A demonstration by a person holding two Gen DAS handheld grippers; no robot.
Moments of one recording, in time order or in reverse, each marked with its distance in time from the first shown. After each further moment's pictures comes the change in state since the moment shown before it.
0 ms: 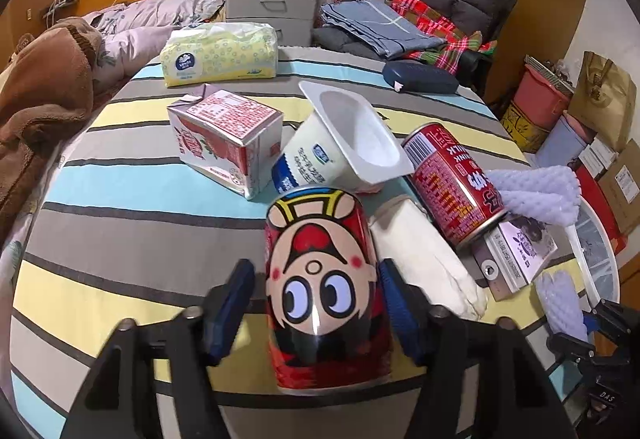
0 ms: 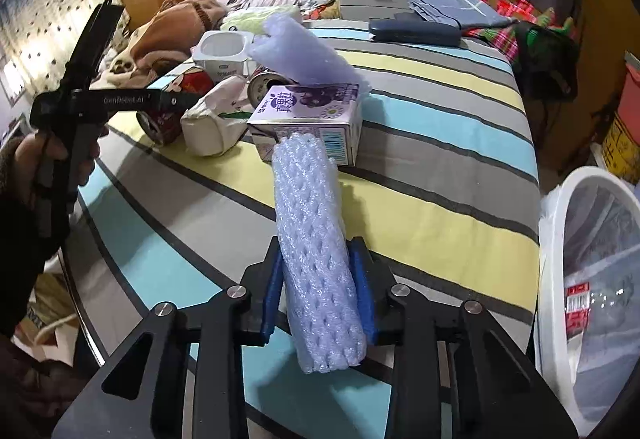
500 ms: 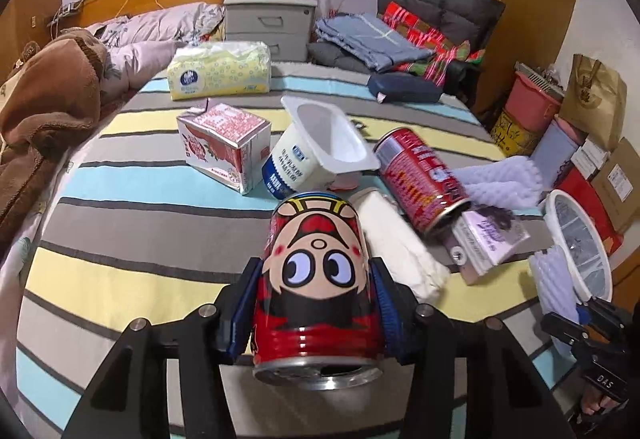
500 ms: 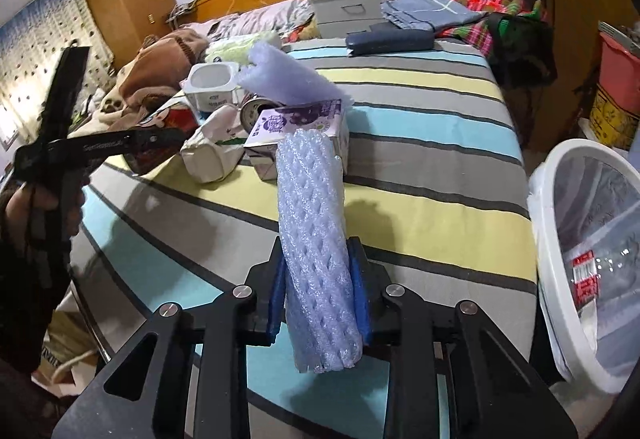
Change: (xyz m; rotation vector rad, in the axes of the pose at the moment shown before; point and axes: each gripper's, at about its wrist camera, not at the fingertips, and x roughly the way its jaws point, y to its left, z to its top) left arm -0.035 -0.014 -0.017 0.006 -0.065 0.000; right arm -0.012 0.000 -0.003 0.124 -0.086 -0.015
